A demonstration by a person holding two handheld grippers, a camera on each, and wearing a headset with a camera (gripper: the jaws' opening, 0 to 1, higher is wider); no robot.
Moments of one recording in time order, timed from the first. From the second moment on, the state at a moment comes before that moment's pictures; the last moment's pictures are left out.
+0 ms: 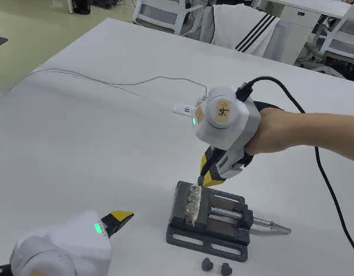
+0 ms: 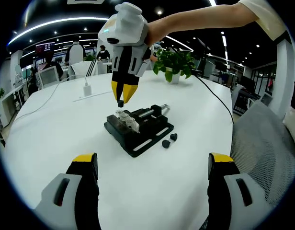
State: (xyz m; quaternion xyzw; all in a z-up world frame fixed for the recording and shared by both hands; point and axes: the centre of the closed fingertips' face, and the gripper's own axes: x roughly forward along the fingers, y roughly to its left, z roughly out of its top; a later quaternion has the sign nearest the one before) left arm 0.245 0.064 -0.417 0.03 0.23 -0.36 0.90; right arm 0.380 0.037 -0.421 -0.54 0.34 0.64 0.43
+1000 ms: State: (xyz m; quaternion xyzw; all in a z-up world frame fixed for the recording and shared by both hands) left arm 0.244 0.066 -0.423 0.02 0.24 -0.36 0.90; right arm 0.380 0.037 -0.430 -0.55 0.36 0.63 0.42
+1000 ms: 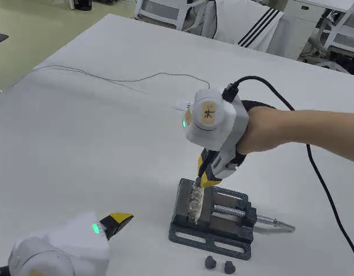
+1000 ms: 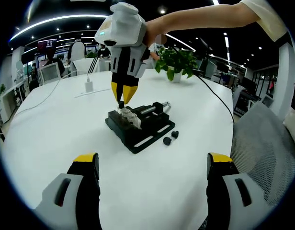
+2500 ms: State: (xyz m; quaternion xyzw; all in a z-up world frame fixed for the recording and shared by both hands) left arm 0.245 0.064 -0.425 0.01 0.24 -0.36 0.90; right arm 0.381 0.041 -0.433 -0.54 0.41 0.57 0.46
